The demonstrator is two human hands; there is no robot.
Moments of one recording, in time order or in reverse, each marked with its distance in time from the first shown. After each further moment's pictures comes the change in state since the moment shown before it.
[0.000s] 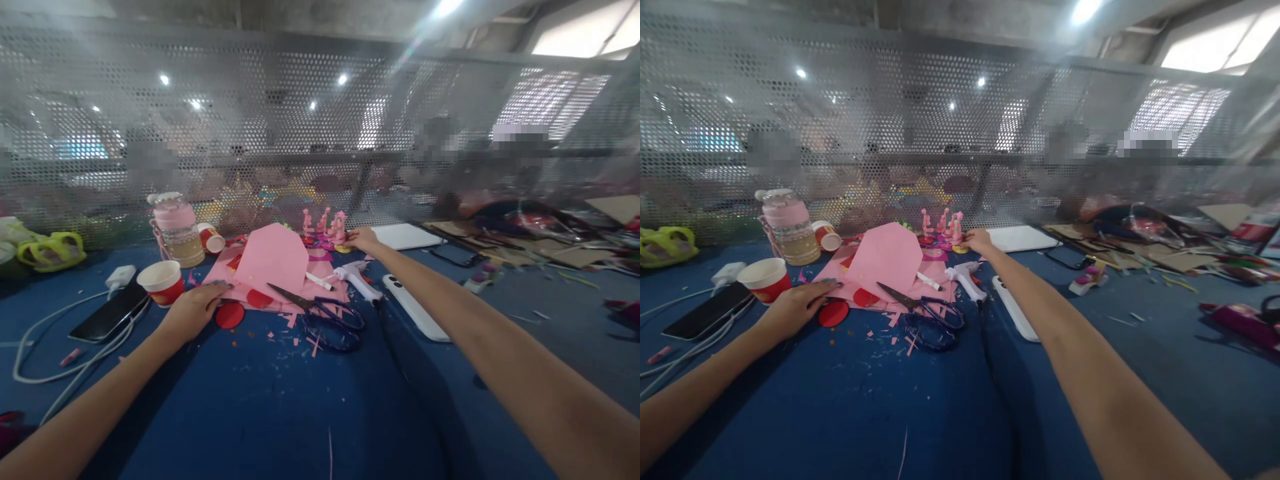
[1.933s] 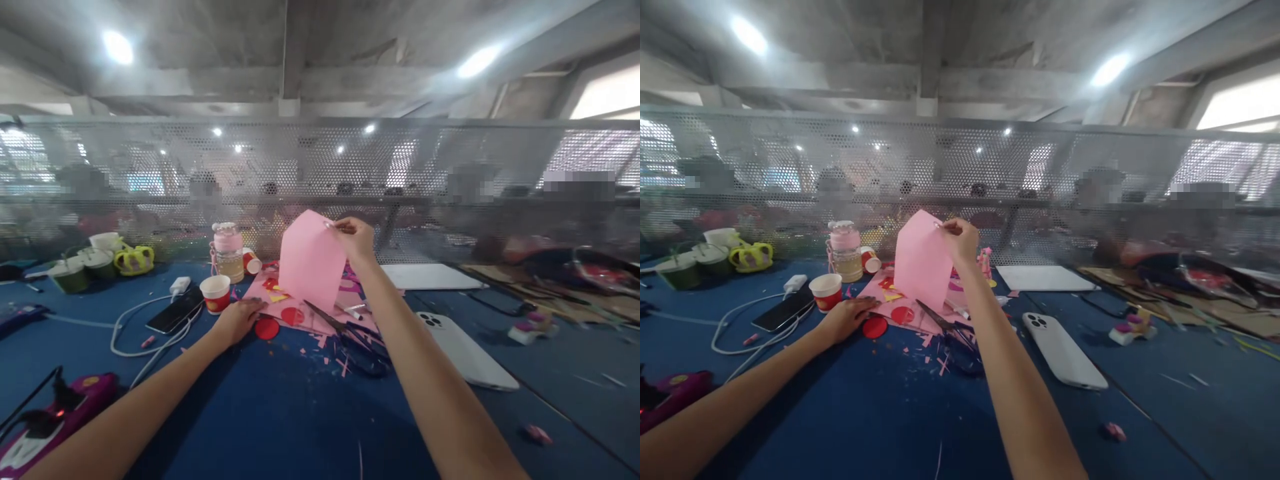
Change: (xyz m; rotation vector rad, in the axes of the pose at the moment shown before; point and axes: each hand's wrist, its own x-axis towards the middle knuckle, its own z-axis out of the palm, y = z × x) left_hand -0.012 0.000 -0.003 -0.026 -0.040 -0.004; right_hand -0.096 -0.203 0.038 0.493 0.255 -0.367
